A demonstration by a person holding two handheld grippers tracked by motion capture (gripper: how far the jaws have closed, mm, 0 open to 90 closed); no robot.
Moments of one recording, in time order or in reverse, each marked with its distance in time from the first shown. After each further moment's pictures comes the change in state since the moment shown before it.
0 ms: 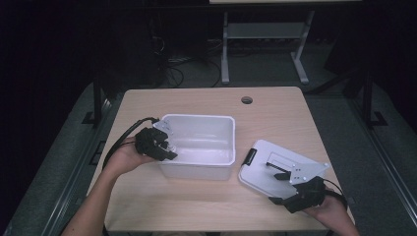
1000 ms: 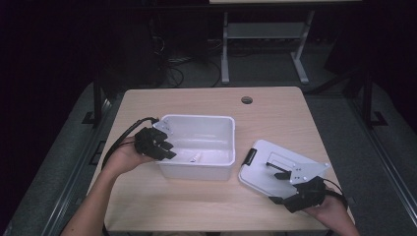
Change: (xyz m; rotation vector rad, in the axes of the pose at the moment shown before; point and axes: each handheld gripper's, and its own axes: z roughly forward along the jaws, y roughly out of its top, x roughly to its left) left arm -0.002 0.001 -0.004 0.004 0.011 0.013; right arm 0.000 0.001 -0.001 -0.007 -0.009 -0.009
